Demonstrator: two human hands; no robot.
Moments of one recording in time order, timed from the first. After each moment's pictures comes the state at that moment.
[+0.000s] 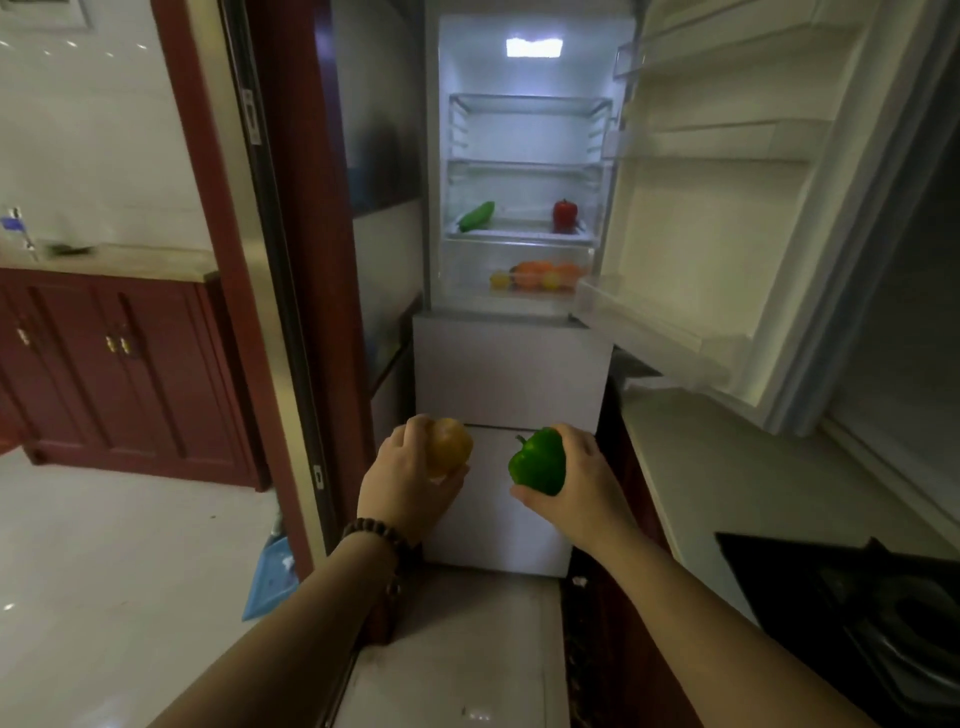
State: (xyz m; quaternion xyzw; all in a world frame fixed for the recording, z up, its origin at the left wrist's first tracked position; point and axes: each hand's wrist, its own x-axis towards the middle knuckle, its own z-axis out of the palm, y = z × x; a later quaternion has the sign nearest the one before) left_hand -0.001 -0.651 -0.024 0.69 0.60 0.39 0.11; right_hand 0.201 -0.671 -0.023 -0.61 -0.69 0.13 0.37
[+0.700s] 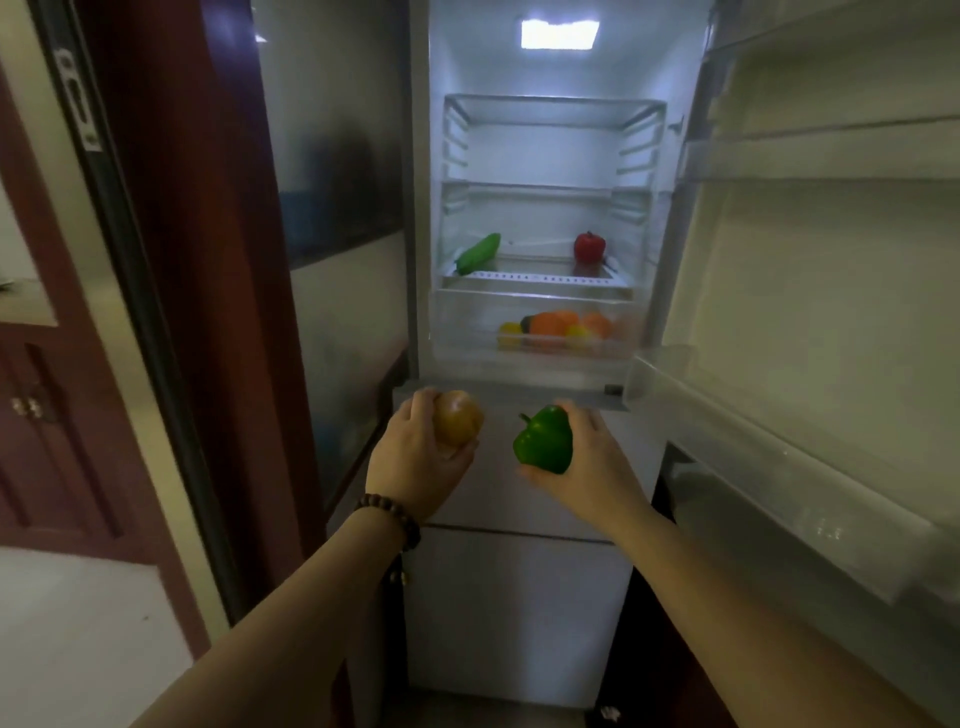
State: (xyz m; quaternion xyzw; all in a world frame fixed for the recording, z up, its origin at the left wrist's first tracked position) left_hand 0.025 -0.302 0.013 0.70 0.55 0.45 0.07; right_hand 0.224 -0.320 0.012 -0.60 -0.70 0.08 0.38
